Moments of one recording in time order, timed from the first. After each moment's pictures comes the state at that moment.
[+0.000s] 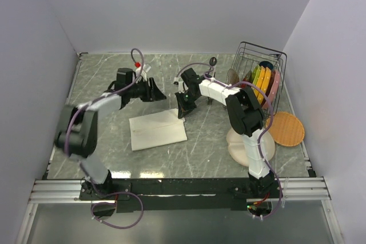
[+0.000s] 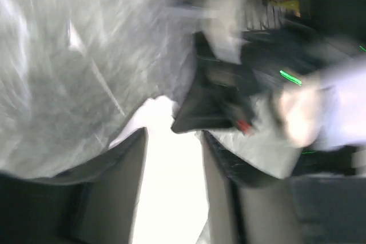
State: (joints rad) left arm -0.22 1.80 1.04 0.12 0.77 -0.46; right arm 0.56 2.22 1.68 -0.71 -0.44 0.22
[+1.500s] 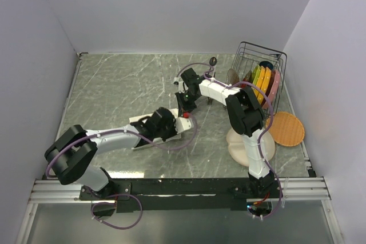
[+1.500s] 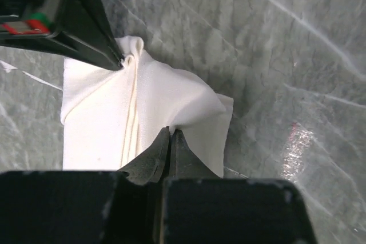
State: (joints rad) left arm -0.86 1.48 0.69 0.06 0.02 0.48; right arm 0.56 2.22 1.68 -0.71 -0.44 0.23
